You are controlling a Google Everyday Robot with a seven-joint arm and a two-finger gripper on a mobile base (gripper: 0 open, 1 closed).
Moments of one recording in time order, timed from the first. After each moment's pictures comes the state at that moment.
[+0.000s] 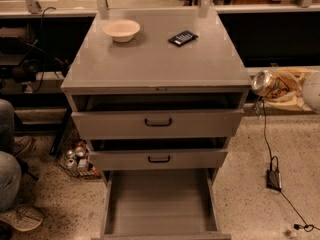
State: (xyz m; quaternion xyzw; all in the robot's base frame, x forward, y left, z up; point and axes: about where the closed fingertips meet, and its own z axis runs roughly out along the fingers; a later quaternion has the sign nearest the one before) arm 0.568 -0.315 0.873 -0.57 0.64 -0.05 0.51
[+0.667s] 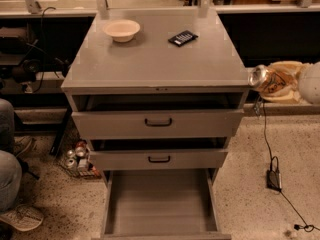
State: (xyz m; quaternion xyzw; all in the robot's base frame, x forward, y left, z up) arm 0.581 -0.307 0.880 -0.59 0.63 -0.06 0.51
